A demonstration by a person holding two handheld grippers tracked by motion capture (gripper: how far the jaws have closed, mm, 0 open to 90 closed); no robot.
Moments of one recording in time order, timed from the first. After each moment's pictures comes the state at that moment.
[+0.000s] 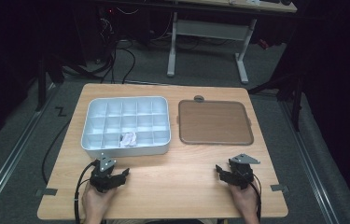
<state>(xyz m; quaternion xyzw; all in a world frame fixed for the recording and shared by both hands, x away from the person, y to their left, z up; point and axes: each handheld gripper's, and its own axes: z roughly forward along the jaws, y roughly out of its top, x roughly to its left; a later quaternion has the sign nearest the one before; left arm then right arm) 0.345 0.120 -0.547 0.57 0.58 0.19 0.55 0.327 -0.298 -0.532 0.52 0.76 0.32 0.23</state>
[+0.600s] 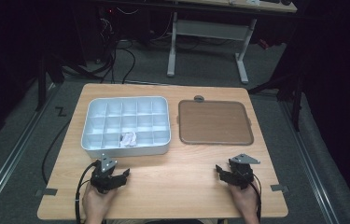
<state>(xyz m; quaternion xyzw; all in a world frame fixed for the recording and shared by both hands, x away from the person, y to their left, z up) 0.344 0.119 -0.548 0.57 0.58 0.20 0.54 0.327 -0.298 -0.532 0.52 0.76 0.32 0.23</state>
